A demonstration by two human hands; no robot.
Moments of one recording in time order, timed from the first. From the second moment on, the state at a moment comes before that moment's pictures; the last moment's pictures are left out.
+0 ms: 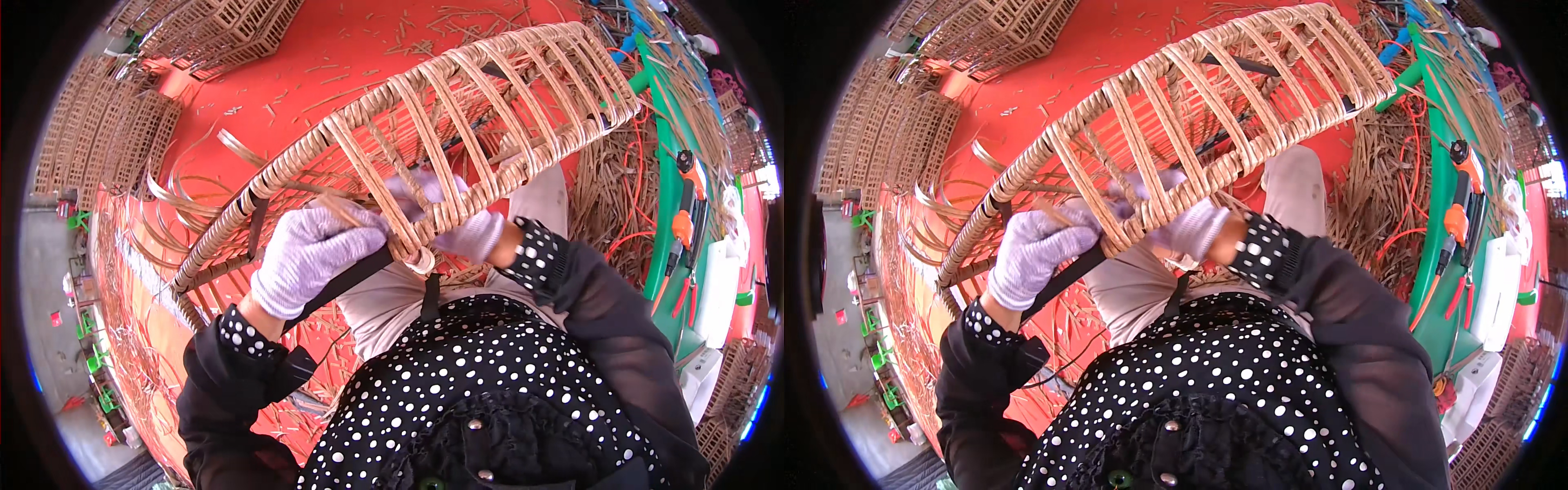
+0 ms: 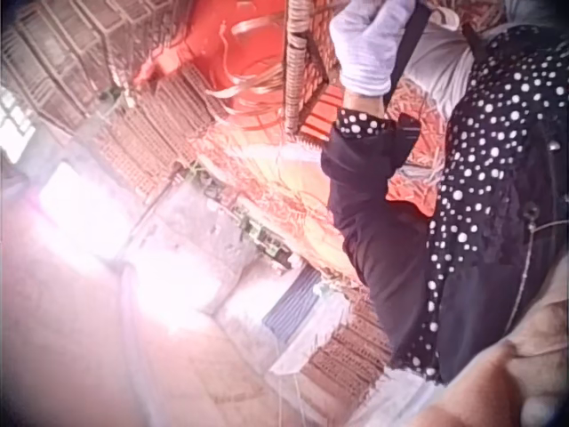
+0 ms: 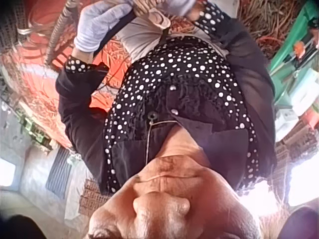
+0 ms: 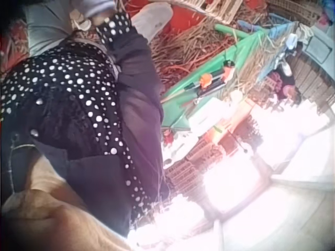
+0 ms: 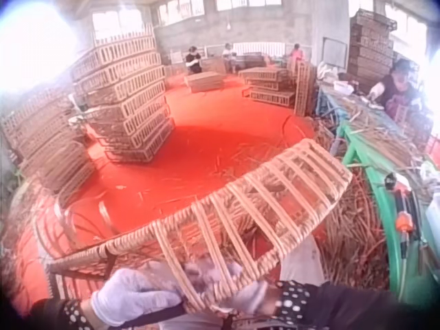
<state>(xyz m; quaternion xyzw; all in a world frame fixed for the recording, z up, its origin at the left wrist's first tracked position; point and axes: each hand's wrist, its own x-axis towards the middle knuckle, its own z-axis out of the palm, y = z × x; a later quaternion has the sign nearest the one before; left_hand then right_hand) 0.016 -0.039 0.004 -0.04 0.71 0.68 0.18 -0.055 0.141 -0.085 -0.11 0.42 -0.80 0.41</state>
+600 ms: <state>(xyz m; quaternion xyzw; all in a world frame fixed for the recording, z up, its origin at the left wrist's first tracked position) 0.041 -0.027 0.009 0.16 0.91 0.38 0.01 -0.009 0.167 -0.041 -0.19 0.66 -0.55 0.47</state>
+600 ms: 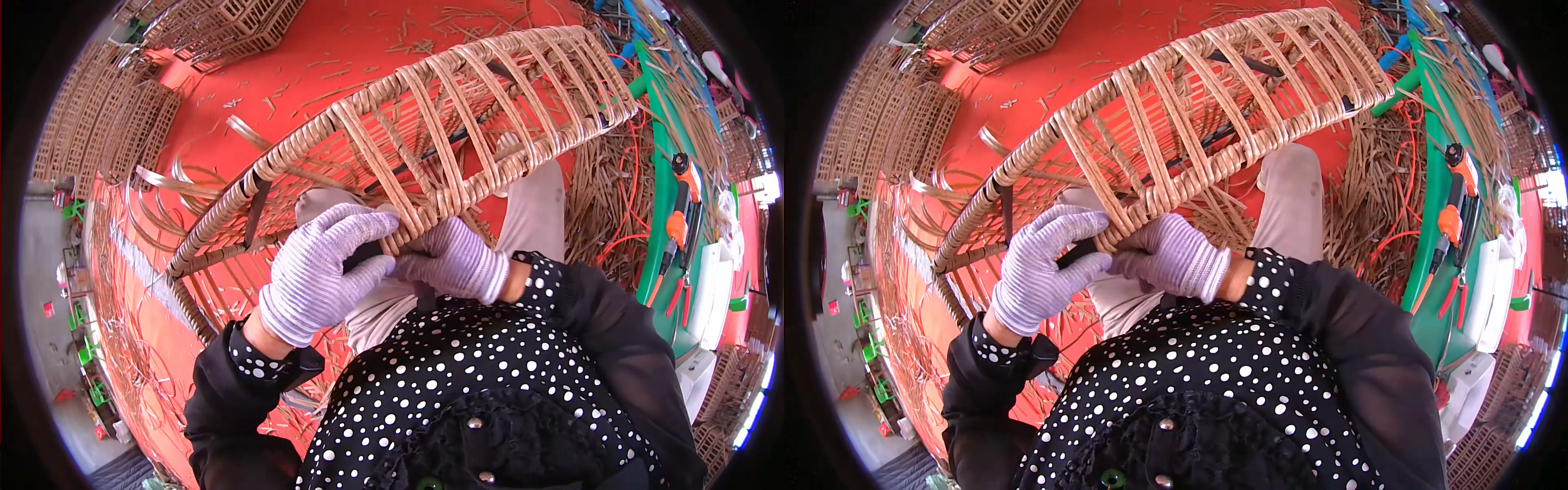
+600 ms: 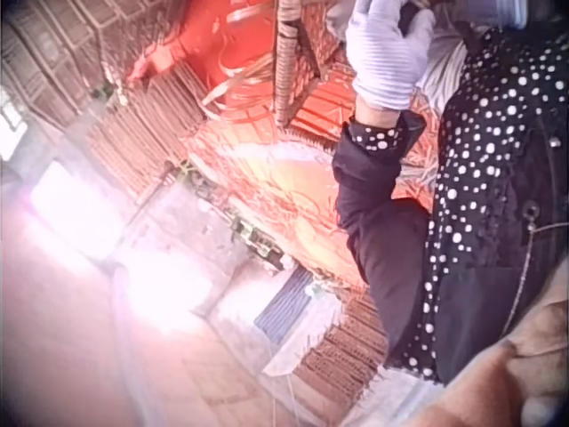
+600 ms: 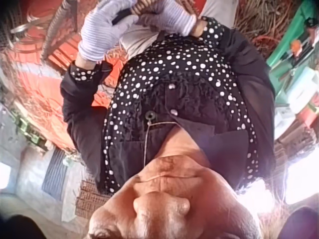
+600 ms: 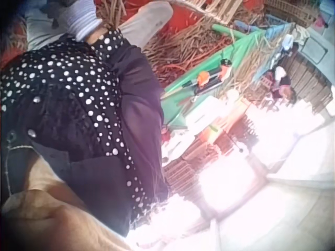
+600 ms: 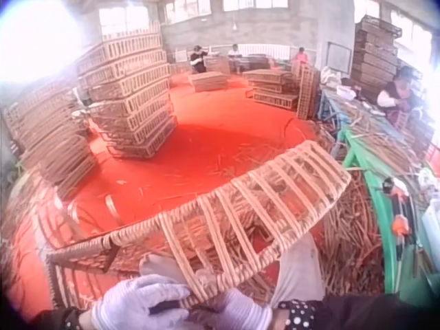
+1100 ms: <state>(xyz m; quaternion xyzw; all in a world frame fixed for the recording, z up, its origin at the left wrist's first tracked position) 0.025 -0.019 0.007 0.07 0.88 0.47 -0.03 -0.081 0.136 0.044 -0.34 0.83 -0.28 0.33</state>
